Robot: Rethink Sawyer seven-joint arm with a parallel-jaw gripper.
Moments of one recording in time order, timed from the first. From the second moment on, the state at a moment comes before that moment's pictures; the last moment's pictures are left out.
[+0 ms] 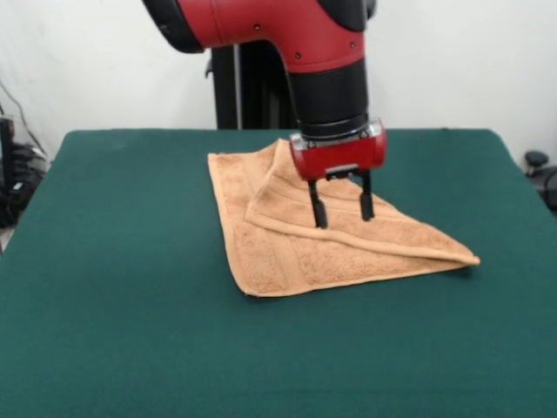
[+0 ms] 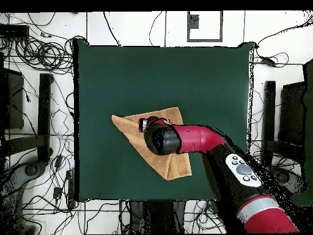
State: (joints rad) arm -0.50 -0.59 0.40 1.81 -0.35 0.29 1.77
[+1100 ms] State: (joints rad) arm -0.37 -0.60 0.19 1.86 -0.38 0.29 1.77
